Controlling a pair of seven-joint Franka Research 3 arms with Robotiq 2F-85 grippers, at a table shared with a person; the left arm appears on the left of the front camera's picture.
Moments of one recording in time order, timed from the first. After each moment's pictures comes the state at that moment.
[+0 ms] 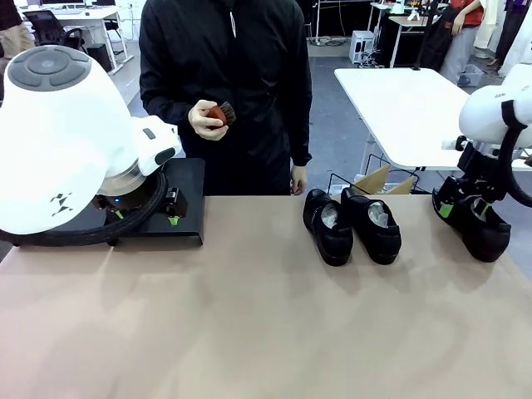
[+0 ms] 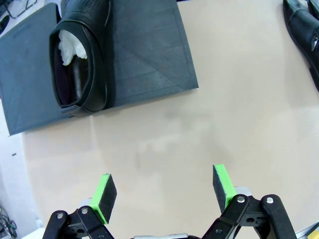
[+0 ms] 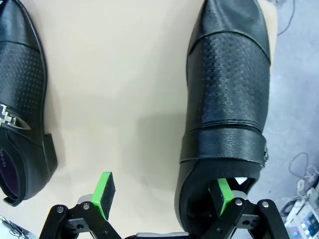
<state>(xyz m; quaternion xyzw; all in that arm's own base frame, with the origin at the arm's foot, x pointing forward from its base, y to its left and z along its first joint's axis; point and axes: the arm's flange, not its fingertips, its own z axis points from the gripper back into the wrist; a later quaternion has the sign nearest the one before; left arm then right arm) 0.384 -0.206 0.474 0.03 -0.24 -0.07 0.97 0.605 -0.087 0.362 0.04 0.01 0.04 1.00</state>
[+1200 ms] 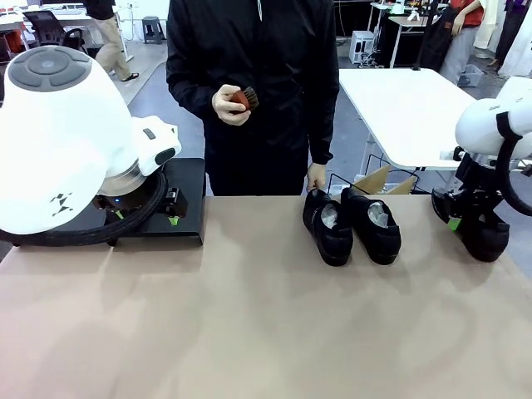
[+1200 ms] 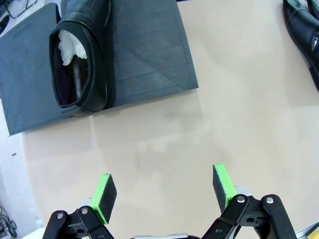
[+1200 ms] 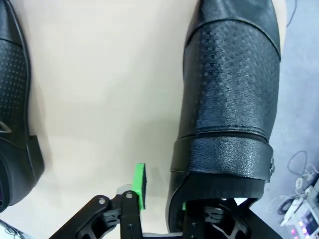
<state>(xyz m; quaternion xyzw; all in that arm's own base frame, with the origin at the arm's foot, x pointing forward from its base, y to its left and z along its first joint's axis) 0.384 -0.206 0.474 0.03 -0.24 -0.07 0.97 0.603 -0.095 0.338 0.03 0.02 0.05 1.00</state>
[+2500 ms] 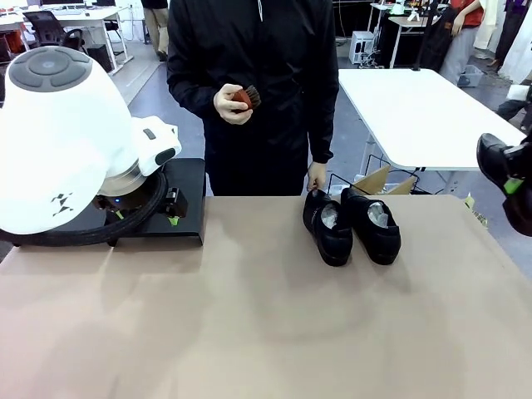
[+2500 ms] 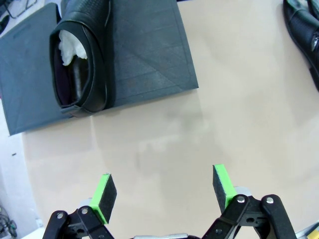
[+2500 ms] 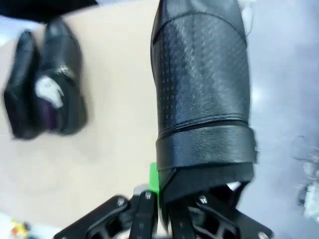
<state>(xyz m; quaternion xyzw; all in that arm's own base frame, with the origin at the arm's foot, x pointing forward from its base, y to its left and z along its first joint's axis) 0.385 -0.206 0.474 0.03 -0.24 -0.07 0.97 0.459 -0.069 0.519 0.00 -0.10 -0.05 0.99</state>
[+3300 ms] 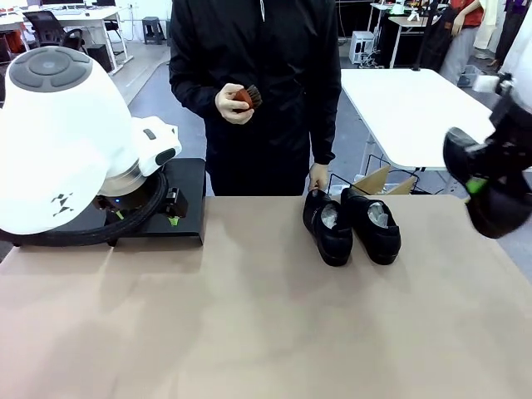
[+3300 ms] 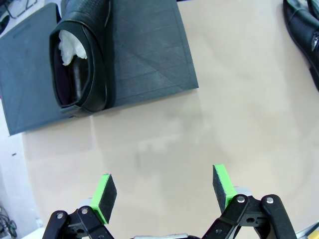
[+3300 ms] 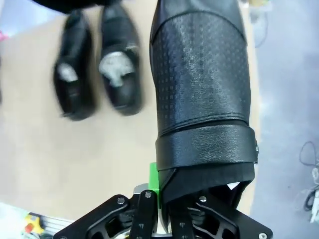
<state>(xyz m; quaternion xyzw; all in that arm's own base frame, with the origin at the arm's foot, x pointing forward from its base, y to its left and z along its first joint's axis) 0.384 -0.206 0.474 0.03 -0.24 -0.07 0.97 0.423 0.055 0.546 0.01 -0.13 -0.04 0.99</state>
